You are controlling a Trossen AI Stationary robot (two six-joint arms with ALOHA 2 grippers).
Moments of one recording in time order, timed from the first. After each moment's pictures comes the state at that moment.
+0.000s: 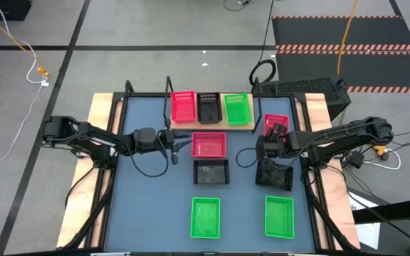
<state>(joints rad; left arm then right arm) 0.11 1.39 0.35 0.87 -0.11 0.16 0.06 1.18 0.68 -0.89 0.52 0.32</state>
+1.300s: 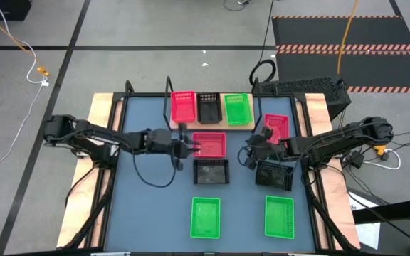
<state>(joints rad) 0.03 1.41 0.67 0.38 -0.09 0.63 0.09 1.18 0.50 -0.12 0.50 0.34</state>
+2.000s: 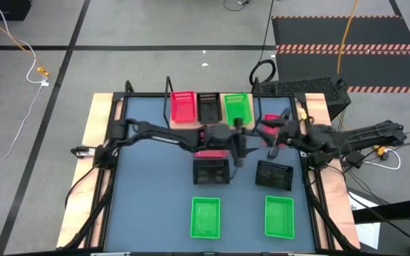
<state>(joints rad) 0.04 2.15 1.61 0.39 -0.03 0.42 0.17 0.67 0.52 0.28 0.53 -0.10</state>
